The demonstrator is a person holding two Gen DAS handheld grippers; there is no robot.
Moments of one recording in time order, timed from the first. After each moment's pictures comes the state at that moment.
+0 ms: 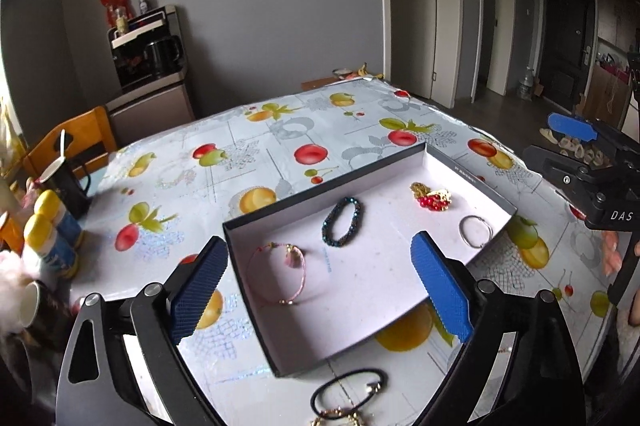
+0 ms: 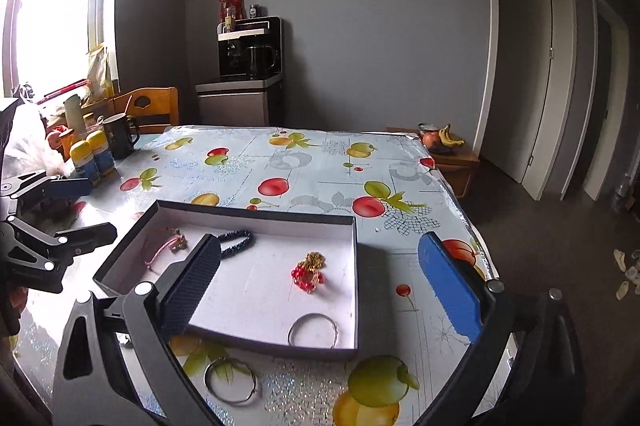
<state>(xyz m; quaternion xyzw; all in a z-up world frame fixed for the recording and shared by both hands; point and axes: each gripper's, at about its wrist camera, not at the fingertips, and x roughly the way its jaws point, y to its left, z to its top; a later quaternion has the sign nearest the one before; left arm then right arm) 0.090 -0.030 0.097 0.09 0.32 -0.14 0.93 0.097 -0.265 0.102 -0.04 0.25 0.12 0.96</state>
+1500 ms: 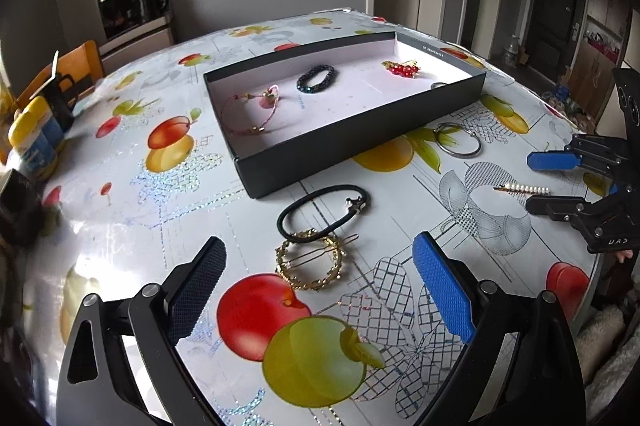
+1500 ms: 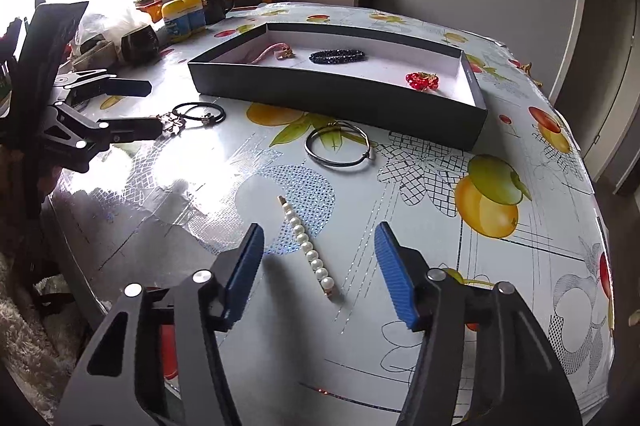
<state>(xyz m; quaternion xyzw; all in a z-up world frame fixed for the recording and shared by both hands) 0.002 0.000 0.007 0.09 0.39 -0.16 0.90 -0.009 -0.243 -0.009 -0.10 0.38 0.26 0.88</state>
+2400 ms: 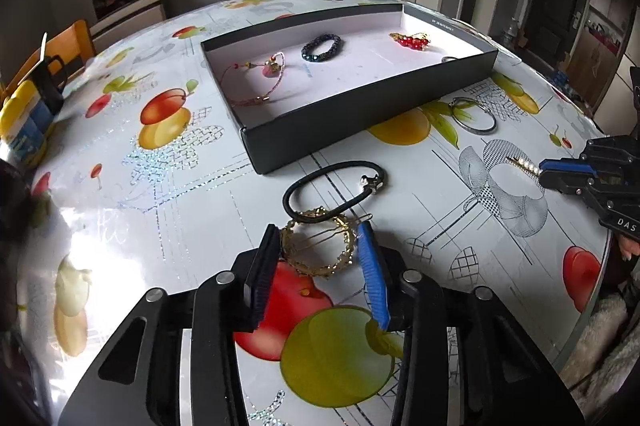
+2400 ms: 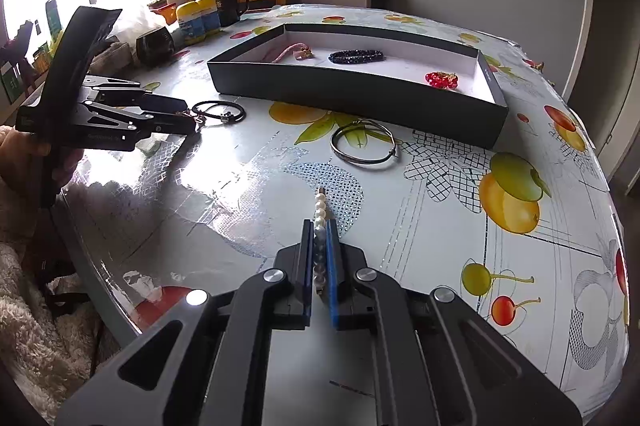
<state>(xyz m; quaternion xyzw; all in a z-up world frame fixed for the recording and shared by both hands) 0.018 0.005 -0.006 0.10 0.43 -0.17 0.88 -0.012 -0.238 -0.012 -0.09 0.38 0.28 0.88</state>
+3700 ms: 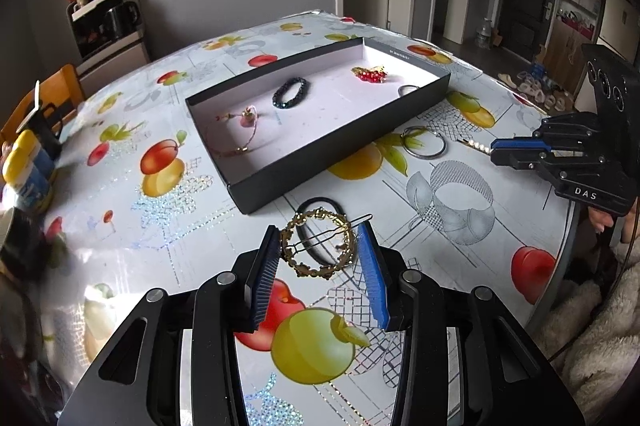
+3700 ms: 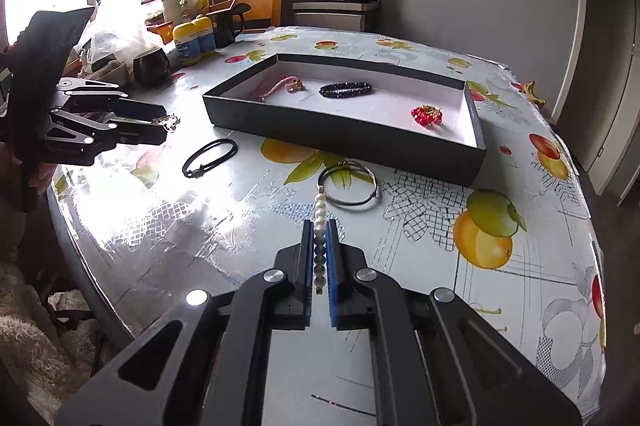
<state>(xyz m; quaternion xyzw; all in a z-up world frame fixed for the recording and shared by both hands) -0.003 -0.007 0.039 0.13 0.39 -0.21 0.89 -0.007 -0.241 0.016 -0.09 0.35 0.27 0.89</state>
